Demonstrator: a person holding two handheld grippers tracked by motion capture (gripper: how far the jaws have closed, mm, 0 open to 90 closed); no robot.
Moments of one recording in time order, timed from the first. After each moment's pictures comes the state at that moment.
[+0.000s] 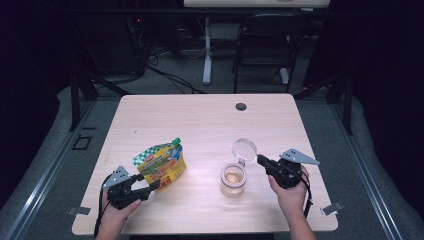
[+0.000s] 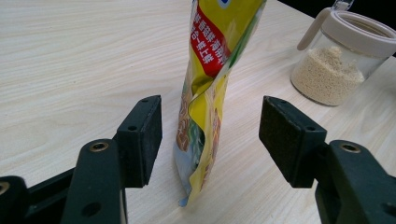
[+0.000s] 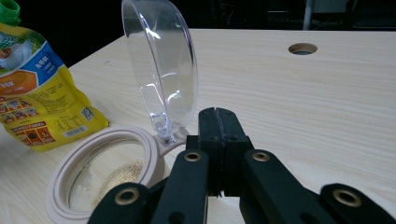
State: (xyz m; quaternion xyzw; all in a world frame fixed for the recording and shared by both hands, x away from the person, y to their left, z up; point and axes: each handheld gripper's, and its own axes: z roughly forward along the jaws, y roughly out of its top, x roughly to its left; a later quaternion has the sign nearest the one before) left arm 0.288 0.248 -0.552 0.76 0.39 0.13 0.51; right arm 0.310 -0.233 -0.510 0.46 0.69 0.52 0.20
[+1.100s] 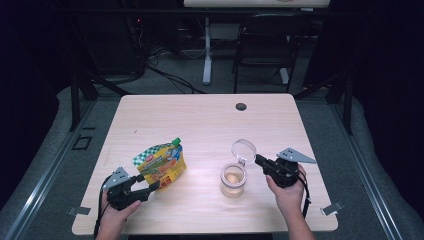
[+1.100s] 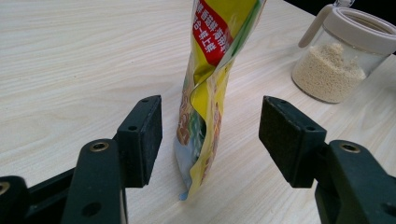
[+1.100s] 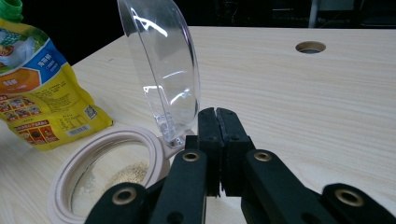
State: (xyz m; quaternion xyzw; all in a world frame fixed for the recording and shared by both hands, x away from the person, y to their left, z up) left arm 0.286 0.249 -0.554 0.76 0.39 0.13 0.50; right arm 0.313 -0.228 -0.511 0.46 0.70 0.51 0.19
